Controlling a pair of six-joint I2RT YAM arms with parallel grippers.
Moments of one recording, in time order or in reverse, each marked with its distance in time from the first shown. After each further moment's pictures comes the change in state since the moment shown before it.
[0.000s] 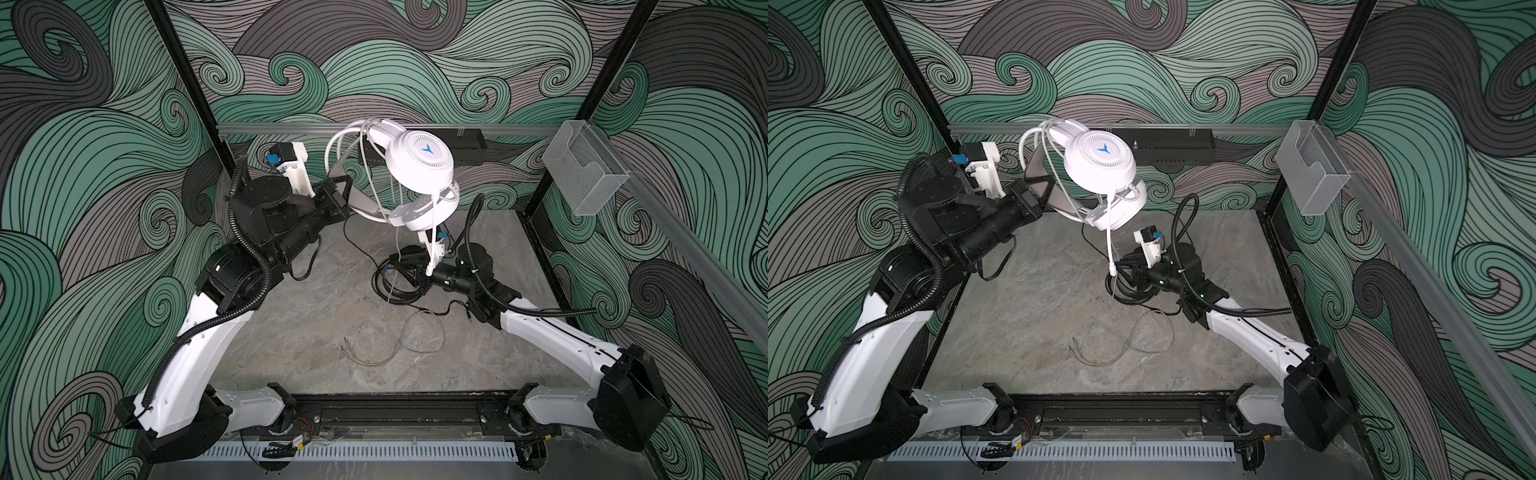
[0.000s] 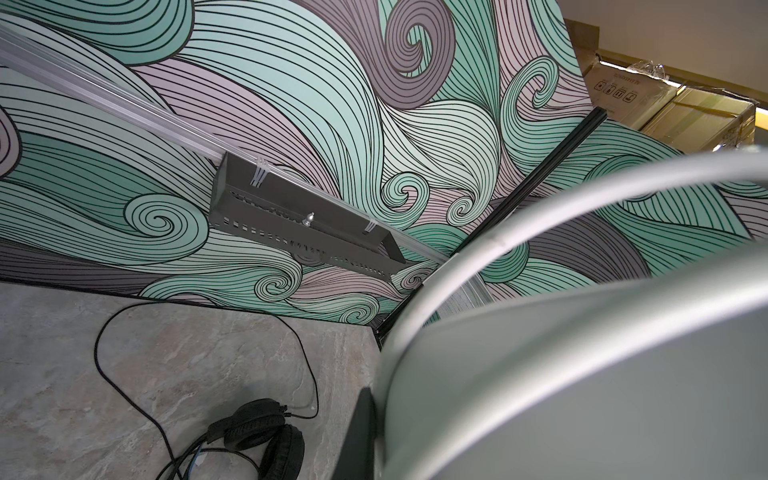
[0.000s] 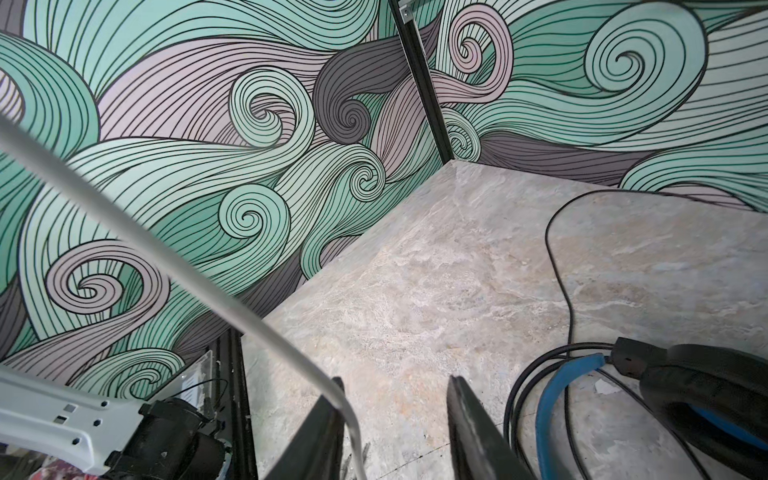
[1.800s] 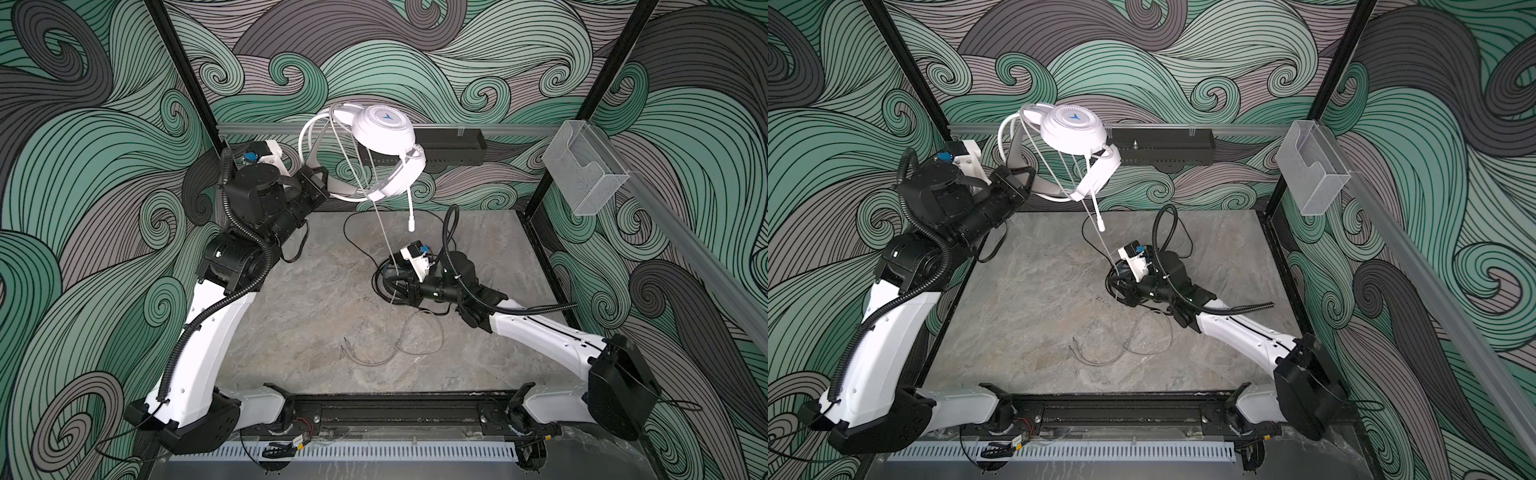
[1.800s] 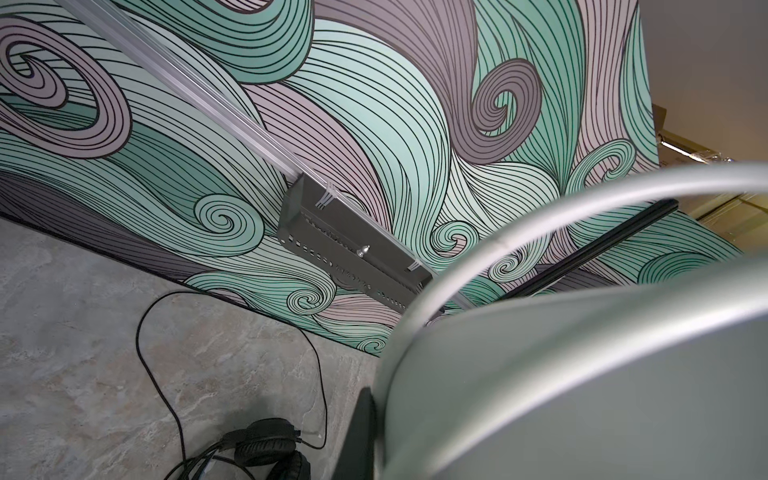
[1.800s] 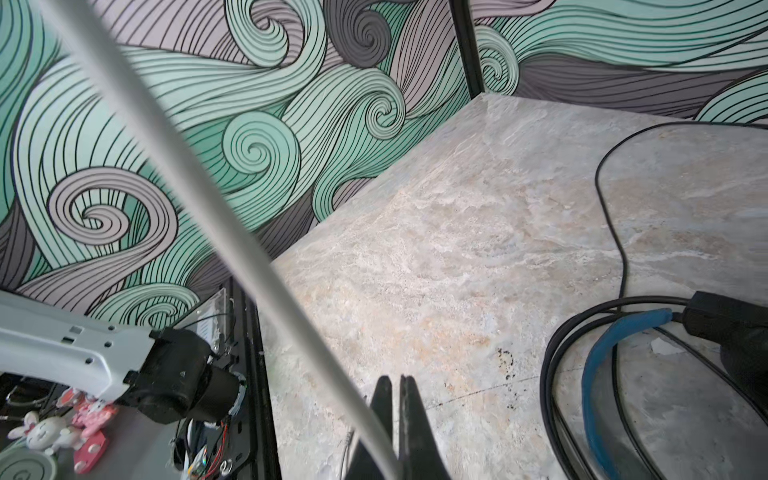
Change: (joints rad) left arm 0.217 0.042 -0.006 0.003 0.053 -0.161; right arm 0.107 0.038 -0.010 -0.124 -0.001 -0.114
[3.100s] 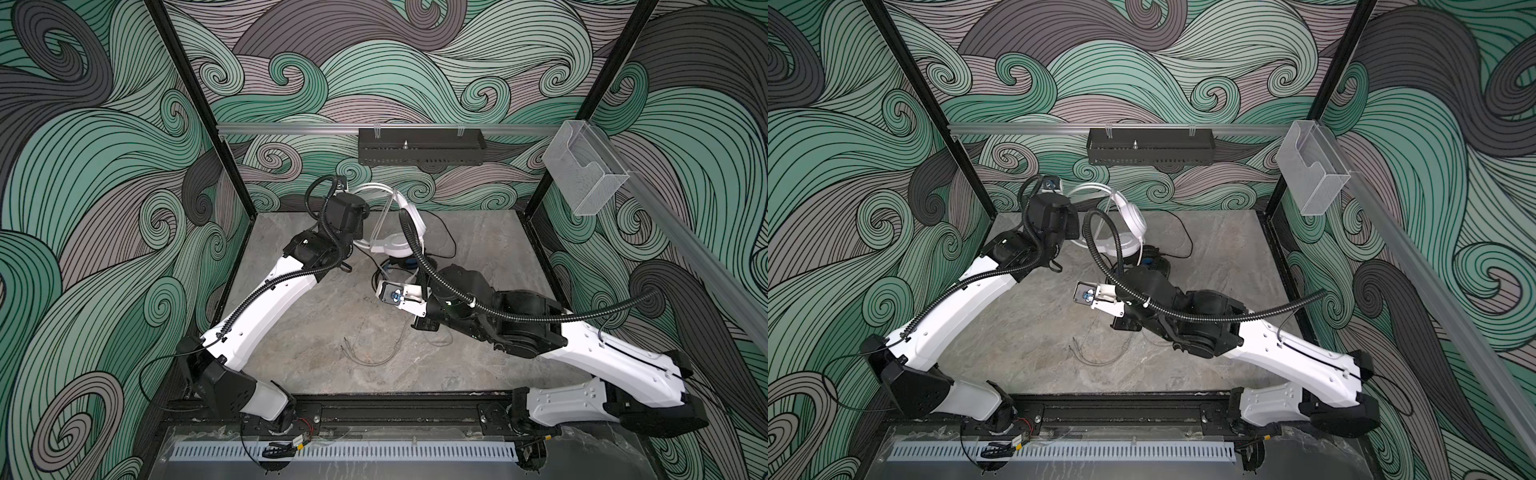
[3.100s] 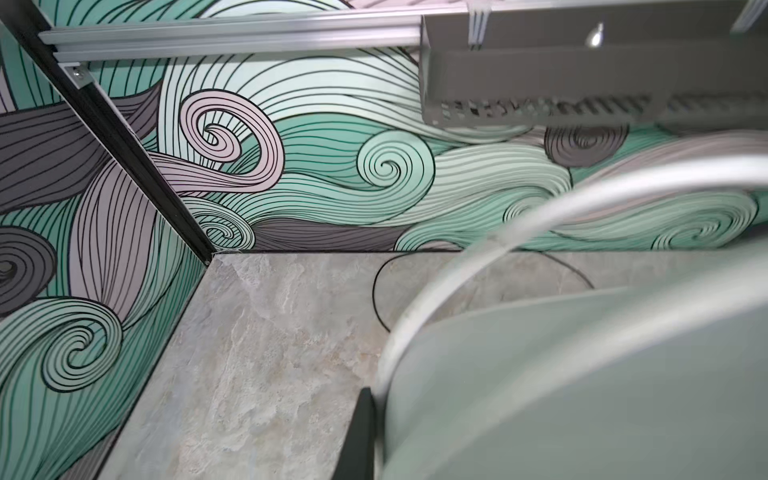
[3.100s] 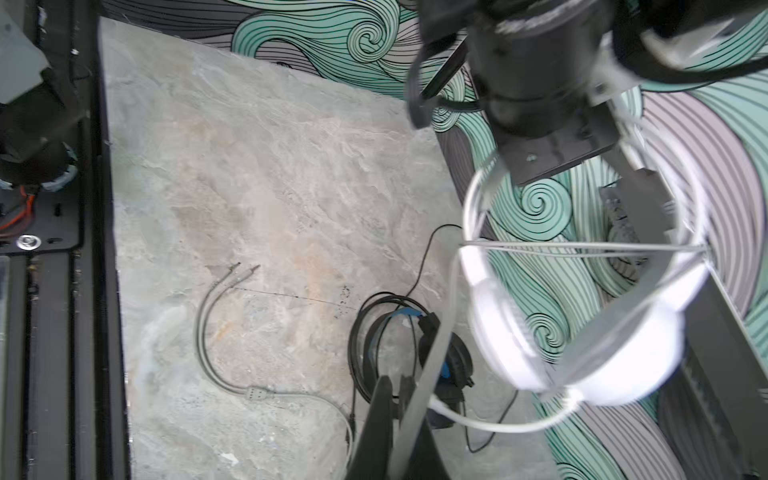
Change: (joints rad) left arm -0.196 0.153 -0.306 0.021 -0.523 0.612; right arm 0.505 -0.087 0.678 -0.951 0.829 -0.737
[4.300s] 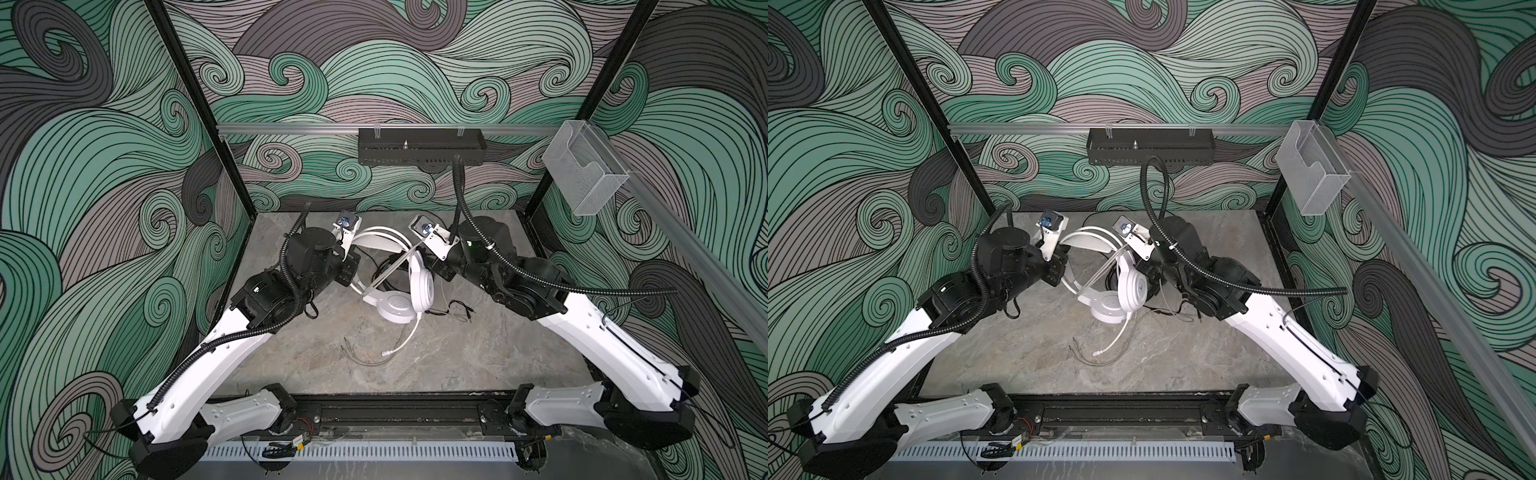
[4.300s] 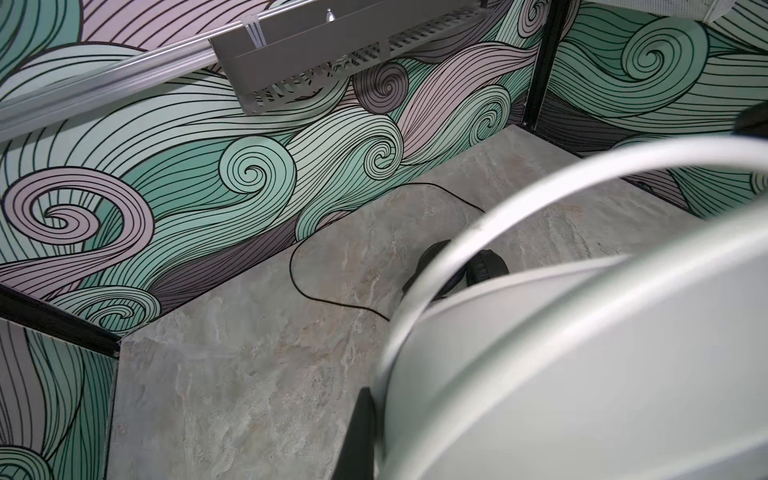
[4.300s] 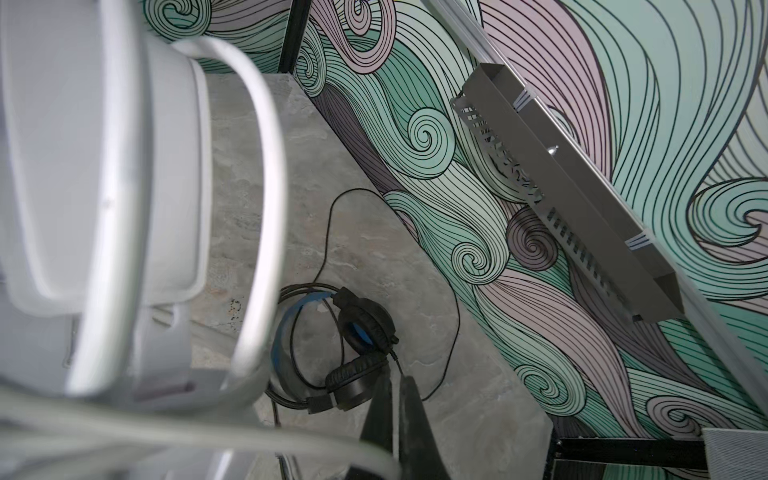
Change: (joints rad) left arm -0.106 -0.346 -0.163 -0.124 0.380 0.257; right arm -0.385 0.007 -0.004 0.131 -0.083 0.091
